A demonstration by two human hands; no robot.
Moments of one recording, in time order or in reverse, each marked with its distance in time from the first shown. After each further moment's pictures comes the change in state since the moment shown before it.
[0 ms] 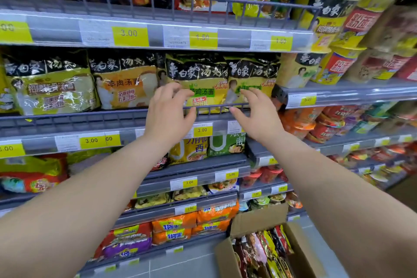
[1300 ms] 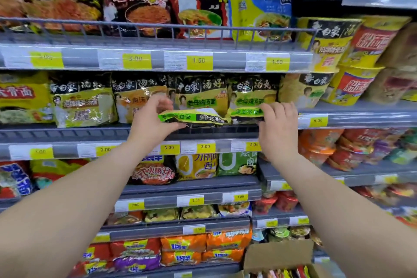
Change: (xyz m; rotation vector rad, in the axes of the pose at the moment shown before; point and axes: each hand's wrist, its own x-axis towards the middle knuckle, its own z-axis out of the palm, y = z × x) left_hand 0.003 -0.008 -0.029 -0.264 0.048 -0.327; right_hand 0.005 0.044 0.001 -0.249 0.479 -0.234
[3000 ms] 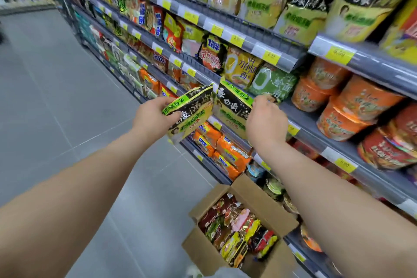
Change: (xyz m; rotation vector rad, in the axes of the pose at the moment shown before) left_hand -0.378 0.195 0.169 0.246 0.458 -0.810; right_hand -0.173 0.133 -0.105 0.478 -0.581 -0.430
